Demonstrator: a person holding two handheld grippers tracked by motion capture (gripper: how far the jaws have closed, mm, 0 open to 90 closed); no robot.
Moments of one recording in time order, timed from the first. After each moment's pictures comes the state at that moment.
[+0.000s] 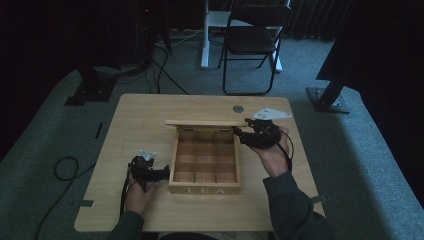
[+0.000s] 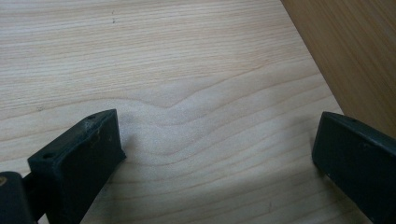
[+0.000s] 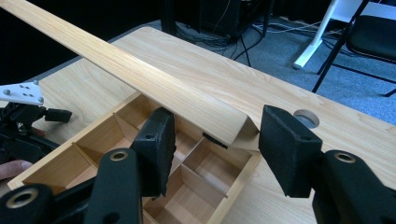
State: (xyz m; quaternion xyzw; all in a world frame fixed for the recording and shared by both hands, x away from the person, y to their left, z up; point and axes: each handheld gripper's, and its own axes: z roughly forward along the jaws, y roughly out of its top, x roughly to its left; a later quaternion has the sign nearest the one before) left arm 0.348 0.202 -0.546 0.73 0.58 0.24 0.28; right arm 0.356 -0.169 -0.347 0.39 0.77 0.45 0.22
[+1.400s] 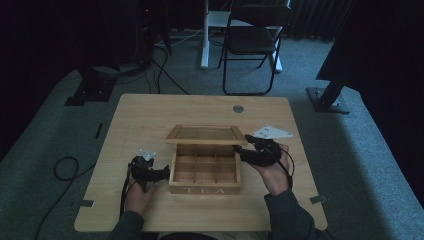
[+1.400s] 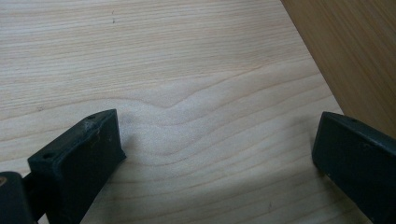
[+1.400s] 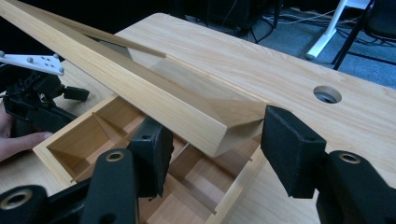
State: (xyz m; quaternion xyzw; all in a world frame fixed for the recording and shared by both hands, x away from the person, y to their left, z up) left arm 0.348 0.201 -0.547 0.73 0.58 0.24 0.29; right arm 0.325 -0.174 -0.380 0.39 0.77 0.45 0.20
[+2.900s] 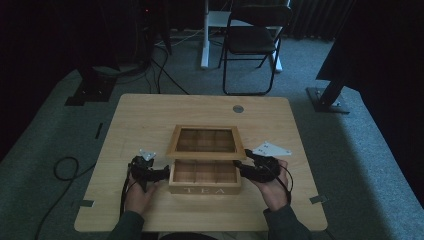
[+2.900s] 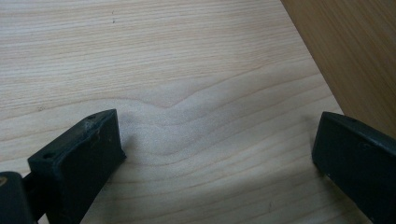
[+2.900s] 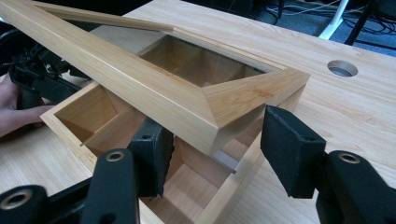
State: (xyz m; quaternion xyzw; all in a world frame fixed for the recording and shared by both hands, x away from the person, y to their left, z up) left arm 0.348 0.201 -0.547 0.73 0.58 0.24 0.29; right arm 0.298 -0.176 -0.415 0.40 0.77 0.45 0.19
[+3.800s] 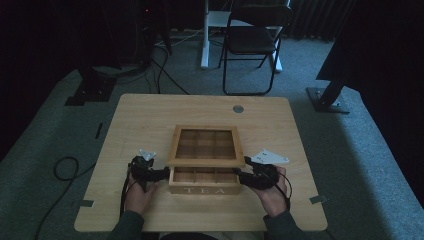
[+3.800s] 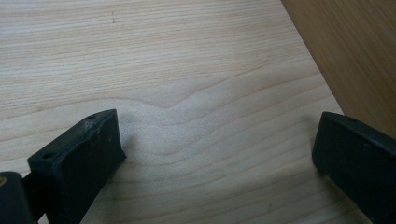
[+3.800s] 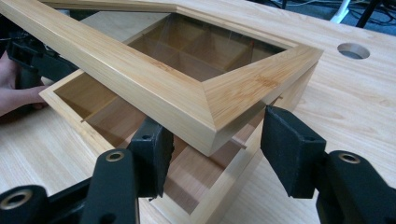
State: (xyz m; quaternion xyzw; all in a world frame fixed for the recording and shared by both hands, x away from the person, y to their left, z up) left arm 0.348 0.202 -0.546 0.73 0.58 0.24 0.28; right arm 0.288 -0.176 -0.435 0.40 0.78 0.45 0.18
